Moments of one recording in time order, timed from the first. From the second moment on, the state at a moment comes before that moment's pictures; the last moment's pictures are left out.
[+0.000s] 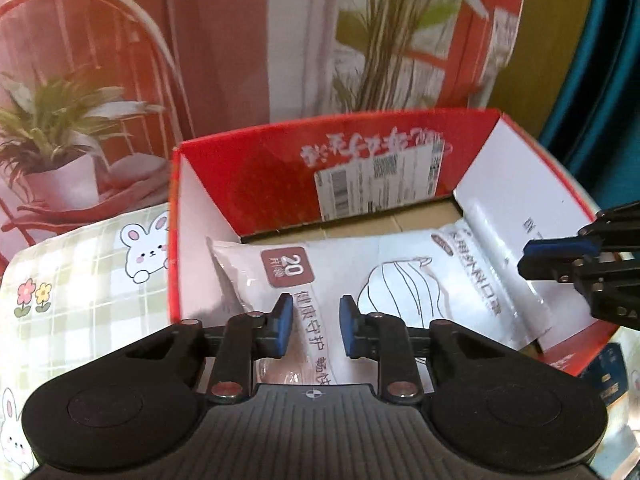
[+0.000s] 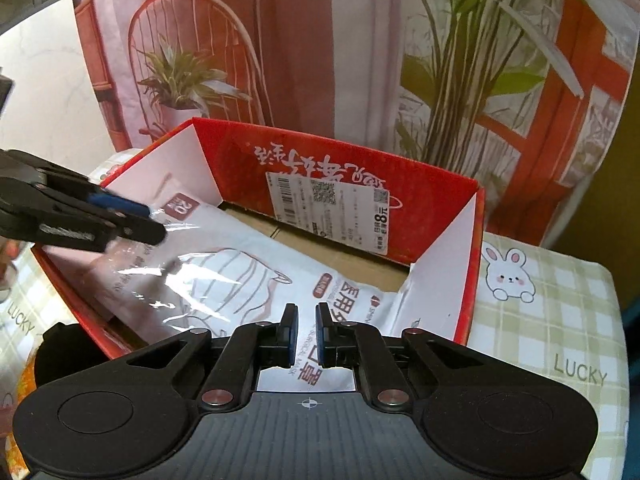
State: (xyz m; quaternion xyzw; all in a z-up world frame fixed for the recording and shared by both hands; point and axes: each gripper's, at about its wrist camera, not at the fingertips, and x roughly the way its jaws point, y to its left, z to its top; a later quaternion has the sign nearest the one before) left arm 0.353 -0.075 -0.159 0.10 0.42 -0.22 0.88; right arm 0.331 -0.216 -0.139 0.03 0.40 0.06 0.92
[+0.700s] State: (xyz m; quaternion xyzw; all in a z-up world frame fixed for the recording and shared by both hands) left arm 0.355 -0.089 -0.170 0.15 0.45 -0.22 0.85; right arm 0.339 -0.225 -0.141 0.05 0.40 0.06 0.91
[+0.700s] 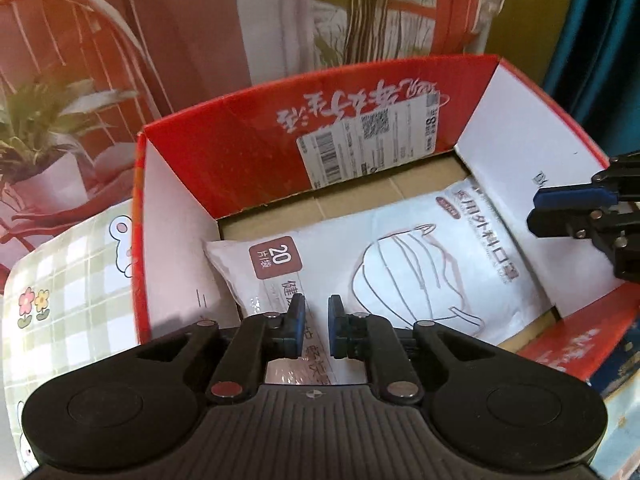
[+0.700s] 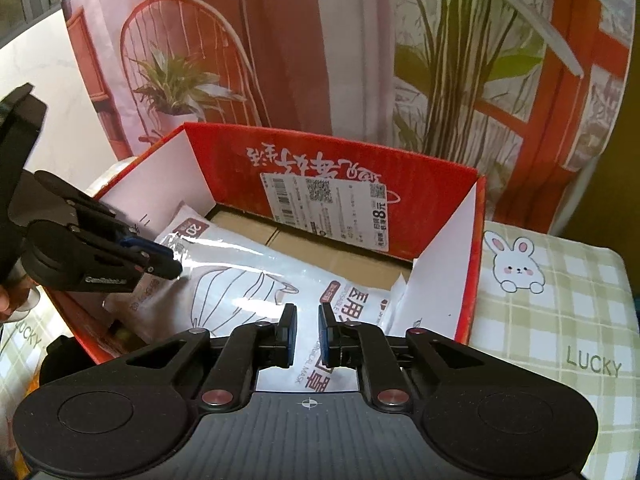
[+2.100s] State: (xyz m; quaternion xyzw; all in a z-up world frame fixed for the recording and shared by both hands) left arm 0.179 -0.076 -0.162 0.00 0.29 -0.23 0.93; right arm 0.176 -0.209 -0.129 0.06 0.26 -0.05 0.96
